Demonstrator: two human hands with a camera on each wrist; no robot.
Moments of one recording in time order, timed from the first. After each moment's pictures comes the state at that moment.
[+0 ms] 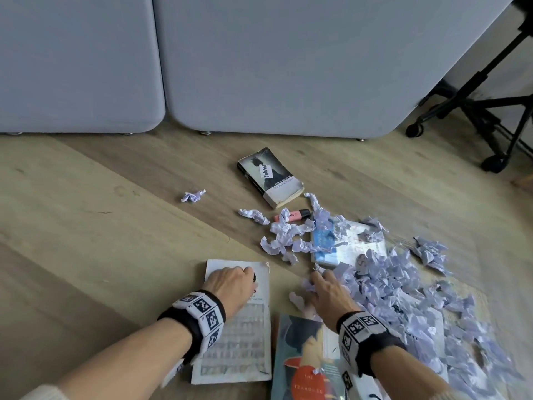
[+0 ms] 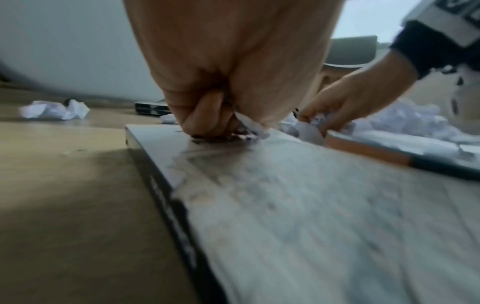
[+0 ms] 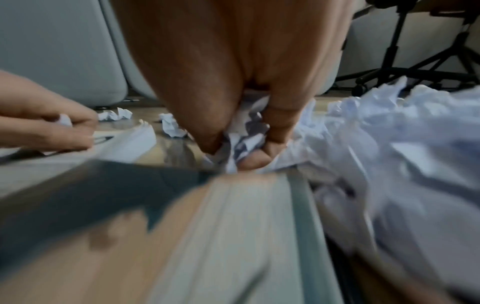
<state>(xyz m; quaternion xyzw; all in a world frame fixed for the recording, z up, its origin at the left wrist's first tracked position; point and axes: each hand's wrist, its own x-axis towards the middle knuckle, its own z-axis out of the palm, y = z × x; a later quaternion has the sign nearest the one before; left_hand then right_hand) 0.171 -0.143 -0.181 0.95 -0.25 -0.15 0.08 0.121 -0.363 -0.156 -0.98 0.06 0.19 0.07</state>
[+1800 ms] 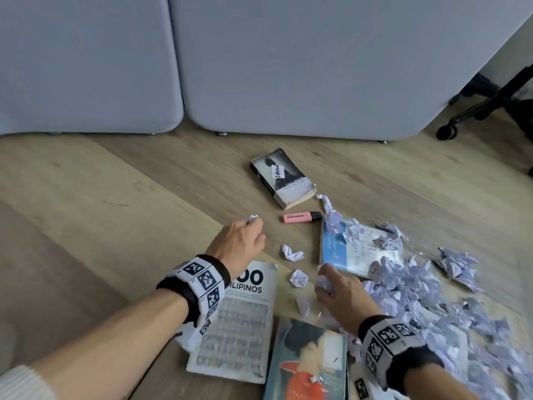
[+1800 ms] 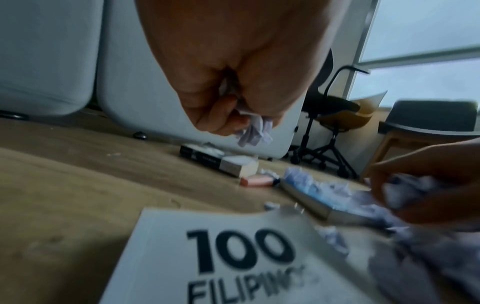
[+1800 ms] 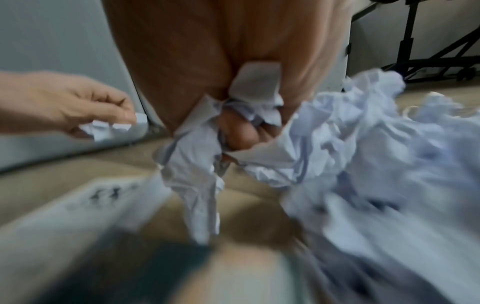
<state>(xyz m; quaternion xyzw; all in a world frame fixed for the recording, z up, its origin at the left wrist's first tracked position) 0.207 -0.150 -0.129 0.94 -0.18 -0.01 0.28 0.124 -0.382 -0.128 -0.97 0.01 0.15 0.19</state>
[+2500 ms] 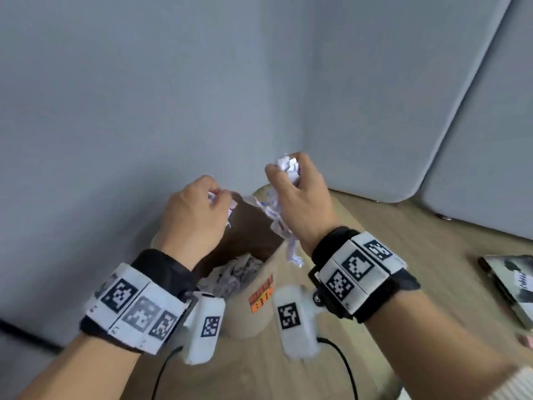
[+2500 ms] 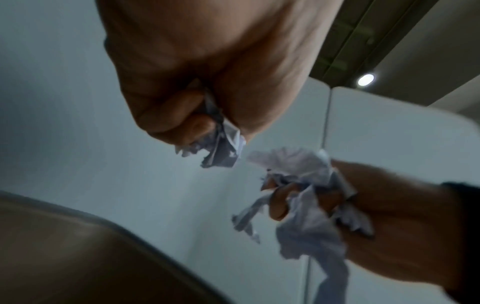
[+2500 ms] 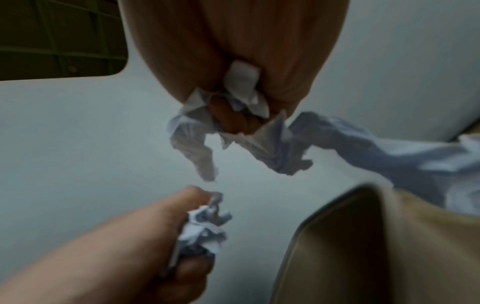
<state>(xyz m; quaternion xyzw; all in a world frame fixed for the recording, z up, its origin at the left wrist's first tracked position) 0.003 0.177 0.097 0.87 0.34 0.27 0.24 0.108 0.065 0.091 -0.67 -0.29 0.12 0.68</state>
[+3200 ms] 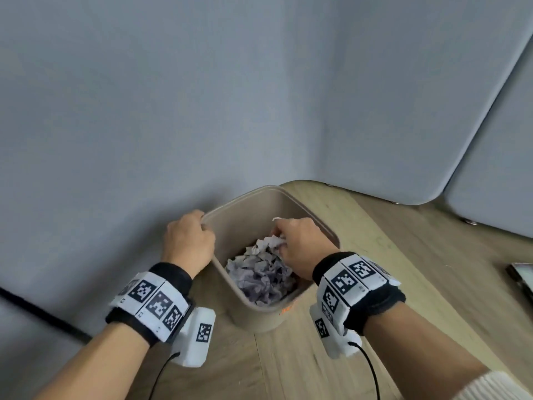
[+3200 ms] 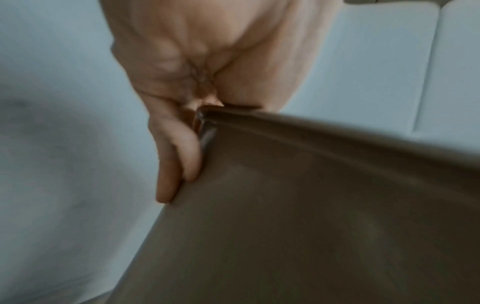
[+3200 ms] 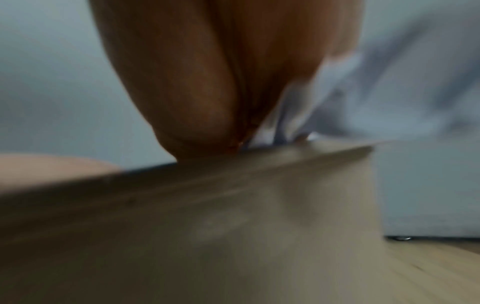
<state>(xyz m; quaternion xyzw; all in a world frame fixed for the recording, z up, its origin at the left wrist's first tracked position) -0.028 0.220 0.046 0.86 0.44 0.17 0.17 0.104 0.080 0.029 -0.84 -0.48 0.11 0.23</state>
